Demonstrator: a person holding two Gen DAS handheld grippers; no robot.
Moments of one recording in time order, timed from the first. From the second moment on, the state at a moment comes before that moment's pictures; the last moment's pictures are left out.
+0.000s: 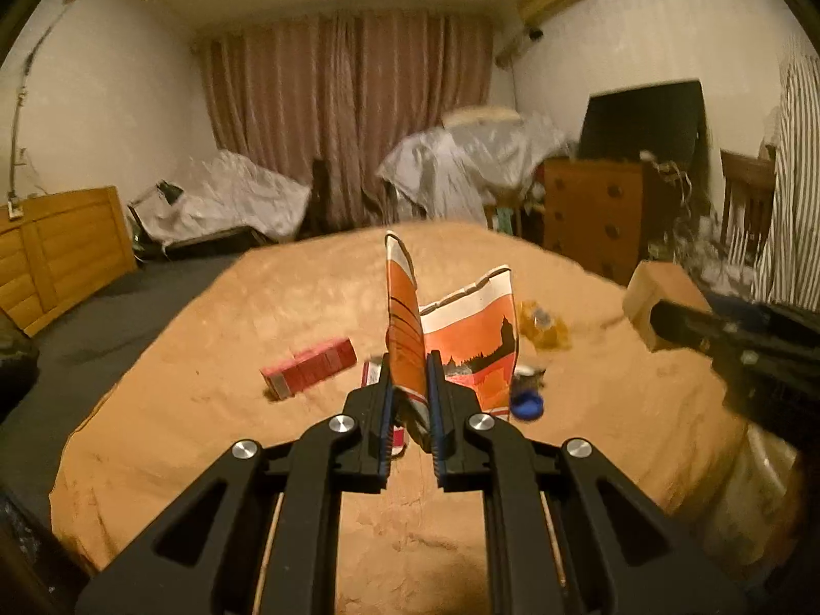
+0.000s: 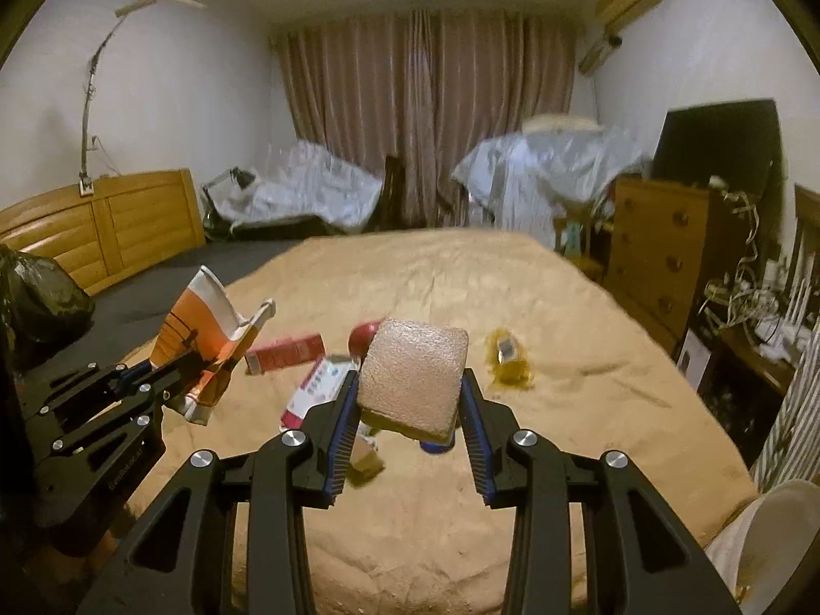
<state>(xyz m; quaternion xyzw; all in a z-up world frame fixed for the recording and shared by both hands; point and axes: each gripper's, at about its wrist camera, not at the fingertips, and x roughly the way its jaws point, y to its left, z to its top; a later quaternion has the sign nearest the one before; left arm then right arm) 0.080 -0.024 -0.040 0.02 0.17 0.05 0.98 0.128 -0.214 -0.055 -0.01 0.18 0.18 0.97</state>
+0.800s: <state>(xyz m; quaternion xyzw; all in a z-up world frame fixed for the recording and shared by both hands) 0.054 -0.044 -0.024 0.02 0.13 0.05 0.99 0.077 -0.241 -0.034 -0.01 0.14 0.16 0.98</state>
